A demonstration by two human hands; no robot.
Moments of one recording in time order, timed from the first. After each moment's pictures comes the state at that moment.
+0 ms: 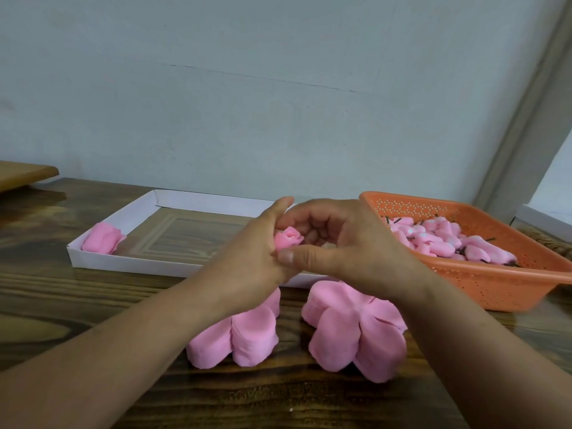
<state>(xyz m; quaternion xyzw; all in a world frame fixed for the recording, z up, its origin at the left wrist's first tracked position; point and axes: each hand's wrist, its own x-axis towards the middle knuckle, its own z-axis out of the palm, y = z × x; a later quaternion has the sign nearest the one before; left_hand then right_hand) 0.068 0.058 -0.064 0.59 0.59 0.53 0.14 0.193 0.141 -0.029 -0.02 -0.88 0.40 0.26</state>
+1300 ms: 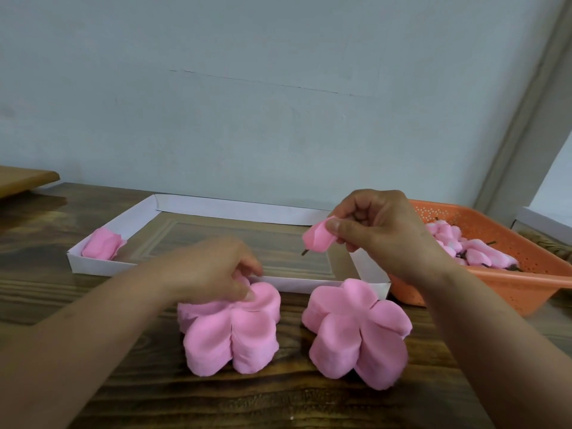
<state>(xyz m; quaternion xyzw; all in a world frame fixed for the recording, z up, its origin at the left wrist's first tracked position) 0.009 0.053 -0.067 0.63 0.77 0.10 0.09 0.202 0.183 -0.027 -0.14 -0.85 0.37 0.36</state>
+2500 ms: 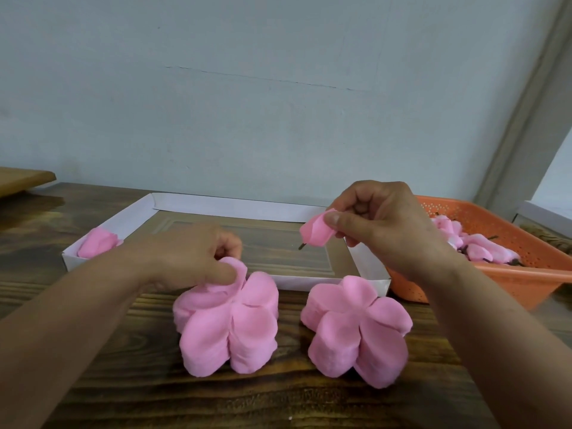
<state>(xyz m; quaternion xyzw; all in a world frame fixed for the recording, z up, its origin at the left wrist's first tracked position) 0.003 0.036 -0.050 0.58 0.77 0.20 0.17 0.203 0.179 -0.023 -0.13 -0.84 0.38 0.37</state>
